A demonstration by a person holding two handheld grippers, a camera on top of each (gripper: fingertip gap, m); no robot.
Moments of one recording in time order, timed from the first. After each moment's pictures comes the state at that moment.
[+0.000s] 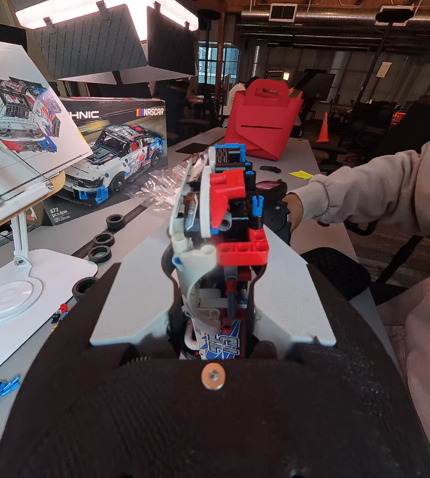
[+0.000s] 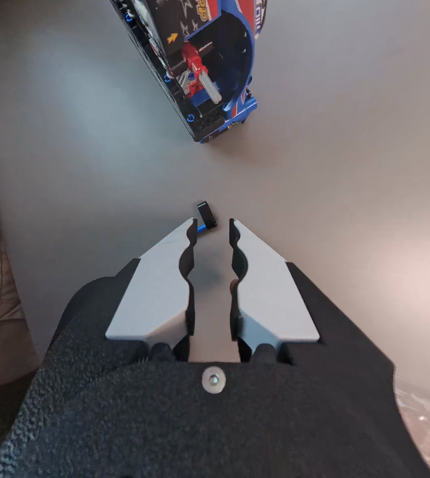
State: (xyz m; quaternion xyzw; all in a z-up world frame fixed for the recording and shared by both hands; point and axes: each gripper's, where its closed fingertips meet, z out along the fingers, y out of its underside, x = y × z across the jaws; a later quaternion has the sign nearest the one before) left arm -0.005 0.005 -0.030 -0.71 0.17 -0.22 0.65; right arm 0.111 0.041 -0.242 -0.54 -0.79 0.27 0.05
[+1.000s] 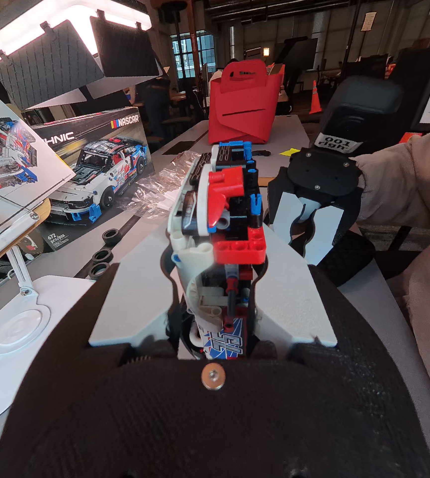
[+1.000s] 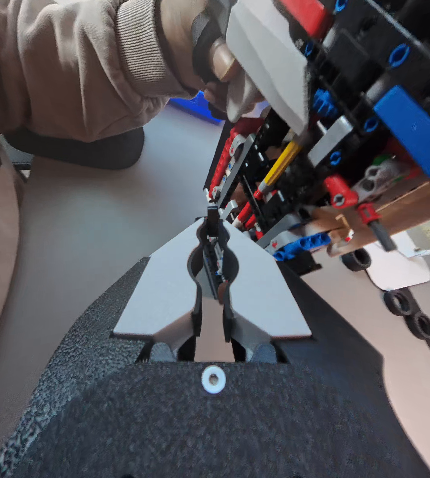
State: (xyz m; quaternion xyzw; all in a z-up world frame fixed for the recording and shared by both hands) left arm 0.023 -0.008 -0.031 -0.69 0.26 -0.17 0.65; right arm 0.054 -0.051 -0.117 -0.37 -0.78 0.37 0.35
